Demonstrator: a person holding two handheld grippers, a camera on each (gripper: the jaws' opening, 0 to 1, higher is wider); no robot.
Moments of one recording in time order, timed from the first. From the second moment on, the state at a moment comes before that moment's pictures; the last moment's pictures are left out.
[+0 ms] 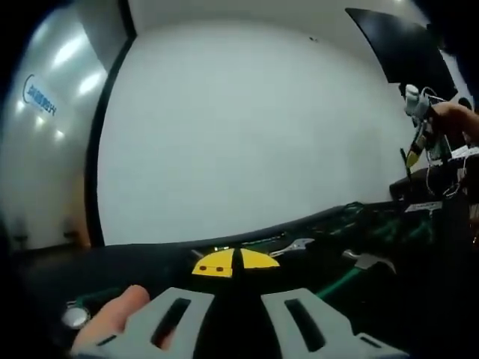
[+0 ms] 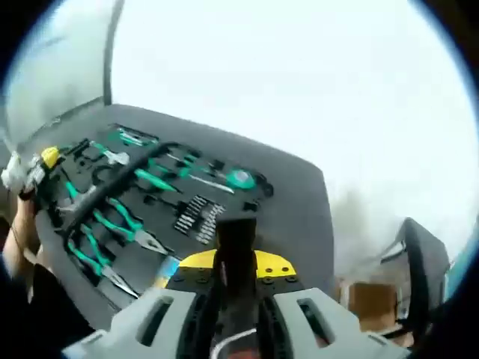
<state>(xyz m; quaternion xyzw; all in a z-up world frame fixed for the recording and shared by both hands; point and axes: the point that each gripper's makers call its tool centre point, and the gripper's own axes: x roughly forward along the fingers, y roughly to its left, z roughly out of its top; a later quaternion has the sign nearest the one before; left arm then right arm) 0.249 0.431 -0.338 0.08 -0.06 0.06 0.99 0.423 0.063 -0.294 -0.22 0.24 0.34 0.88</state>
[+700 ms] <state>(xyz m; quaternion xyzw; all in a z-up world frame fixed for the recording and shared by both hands) 0.249 0.433 -0.337 0.08 -0.07 0.06 0.99 0.356 0.107 -0.330 -0.11 0.16 0.43 0.88</state>
